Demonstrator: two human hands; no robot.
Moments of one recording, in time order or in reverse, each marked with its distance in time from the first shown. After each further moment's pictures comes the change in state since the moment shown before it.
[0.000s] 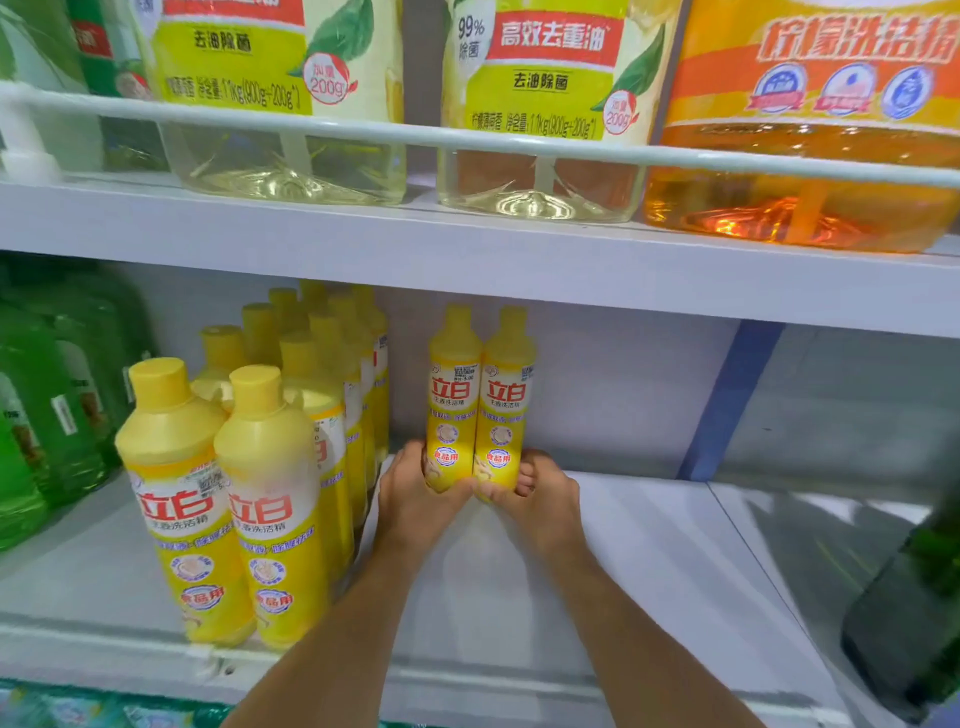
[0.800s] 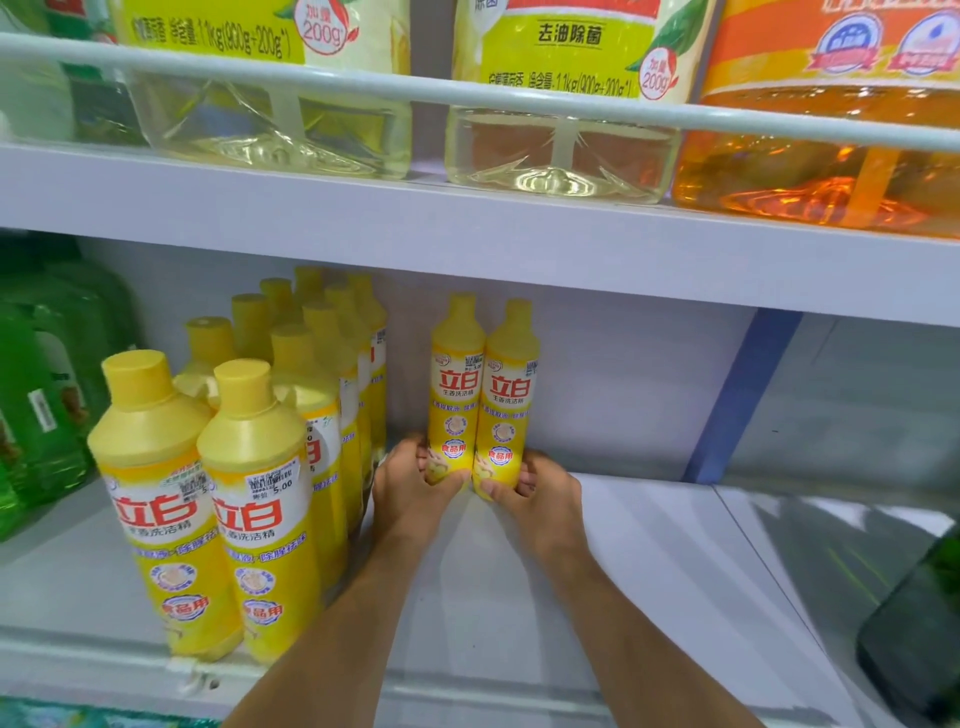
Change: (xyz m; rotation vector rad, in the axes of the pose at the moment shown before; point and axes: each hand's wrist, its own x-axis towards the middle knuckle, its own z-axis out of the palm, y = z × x) left_hand 0.013 0.002 0.008 -0.061 0.052 -0.093; right_hand 0.014 0.016 0.006 -0.028 0.000 -0.041
